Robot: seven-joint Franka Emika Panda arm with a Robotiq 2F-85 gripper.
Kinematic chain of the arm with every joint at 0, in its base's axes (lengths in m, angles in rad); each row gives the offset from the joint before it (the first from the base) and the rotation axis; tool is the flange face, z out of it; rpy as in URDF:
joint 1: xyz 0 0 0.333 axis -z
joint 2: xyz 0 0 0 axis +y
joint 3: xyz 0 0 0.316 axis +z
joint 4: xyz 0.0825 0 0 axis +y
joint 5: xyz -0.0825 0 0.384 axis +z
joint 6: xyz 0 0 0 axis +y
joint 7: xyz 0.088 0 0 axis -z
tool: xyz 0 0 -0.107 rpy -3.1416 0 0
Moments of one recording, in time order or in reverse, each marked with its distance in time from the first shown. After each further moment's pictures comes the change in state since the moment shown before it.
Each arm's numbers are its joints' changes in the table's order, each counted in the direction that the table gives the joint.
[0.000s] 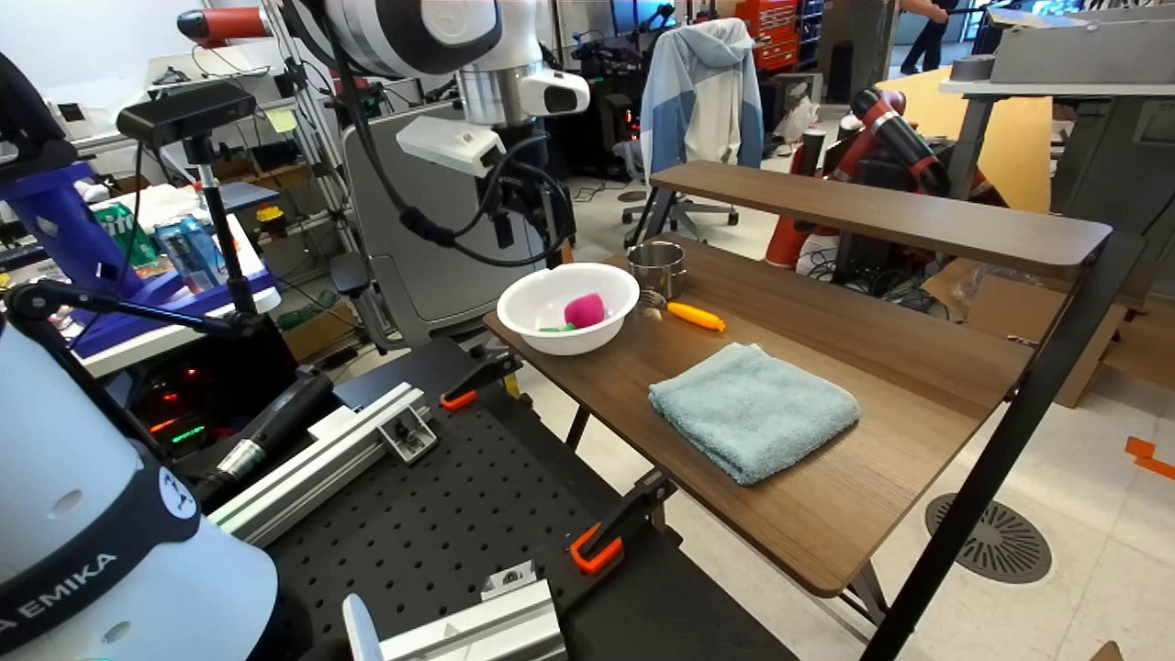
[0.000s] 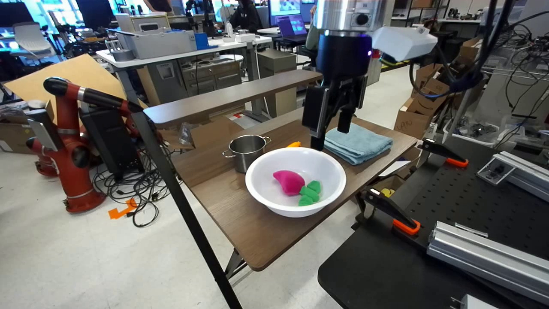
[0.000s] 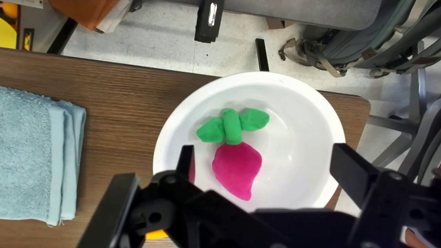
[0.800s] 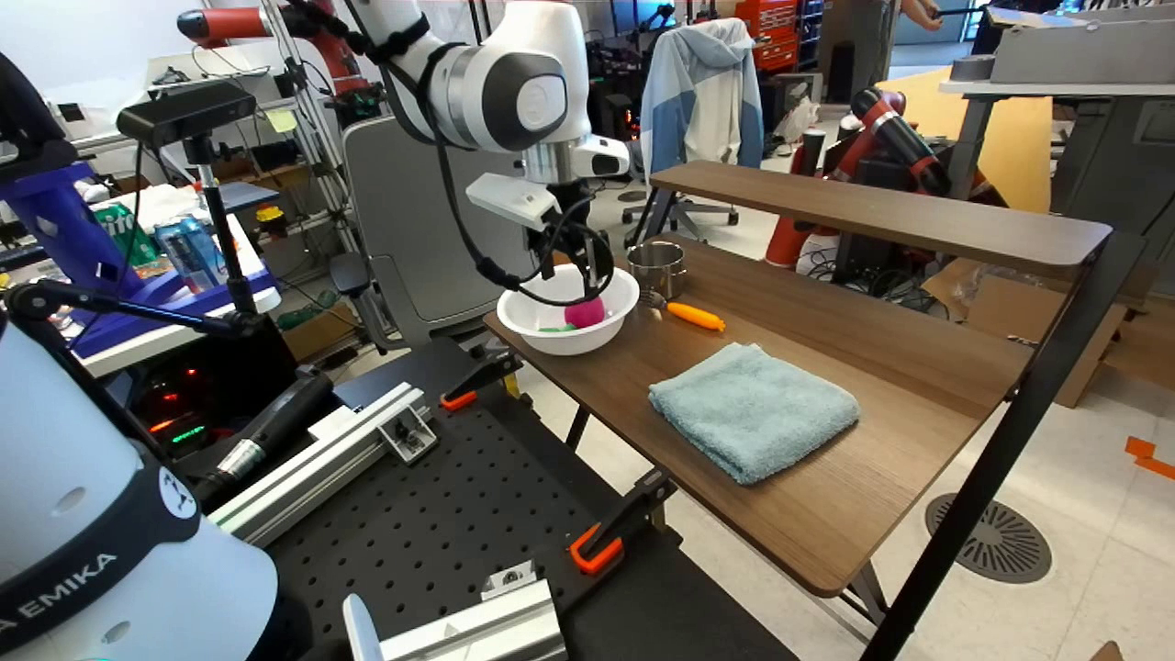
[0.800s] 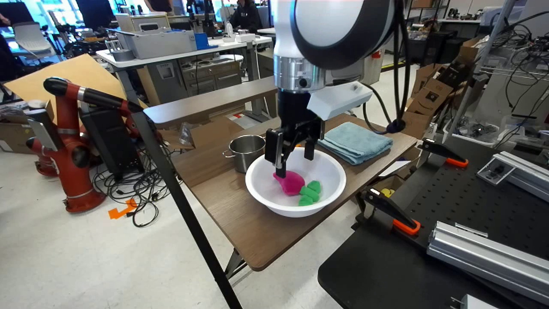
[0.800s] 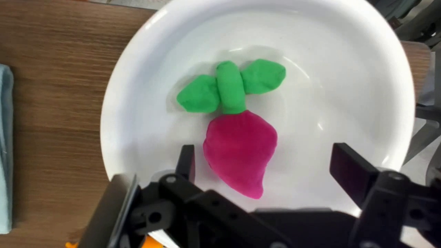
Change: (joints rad) arm -0.033 0.367 -0.041 -0.271 -0.098 -0.074 0.100
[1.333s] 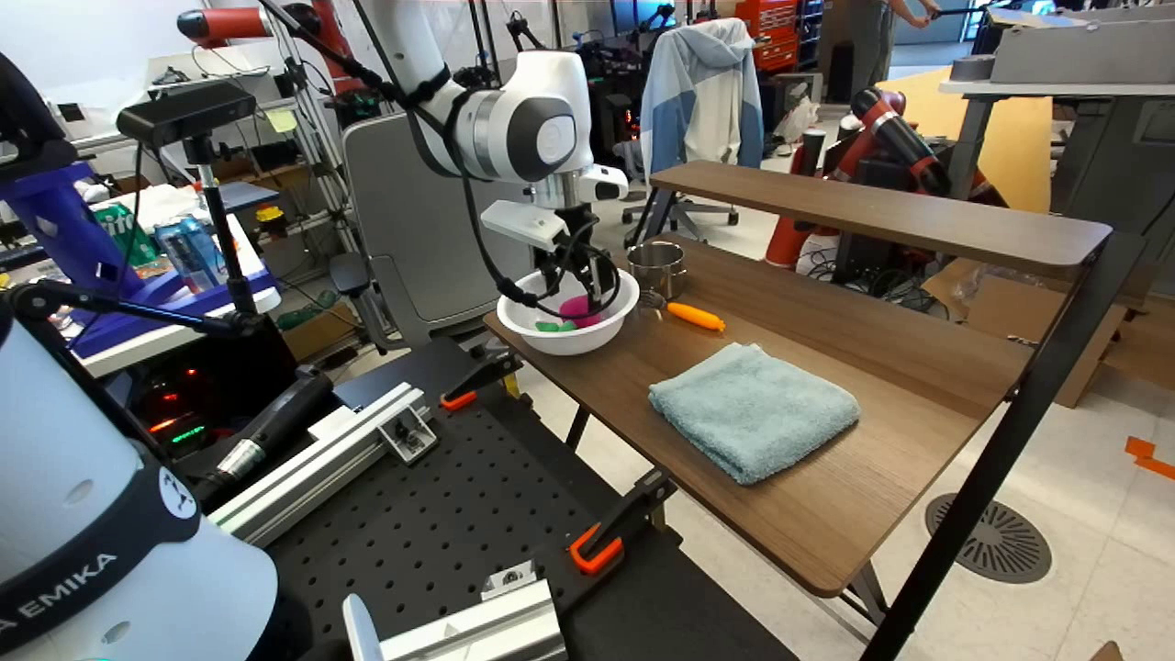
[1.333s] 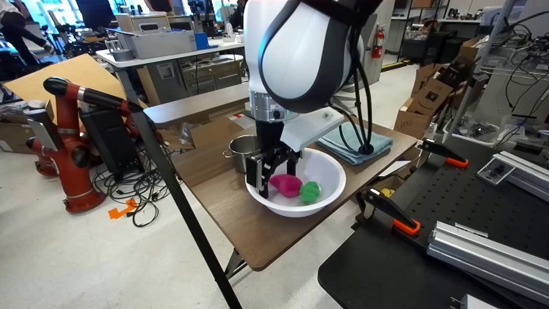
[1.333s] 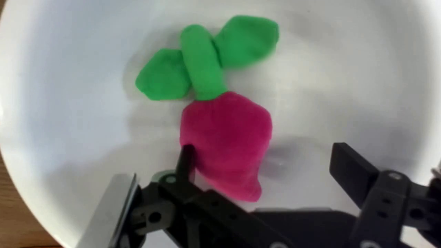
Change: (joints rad) arm -0.091 0.178 -0.048 -0.167 -0.042 0.006 0.041
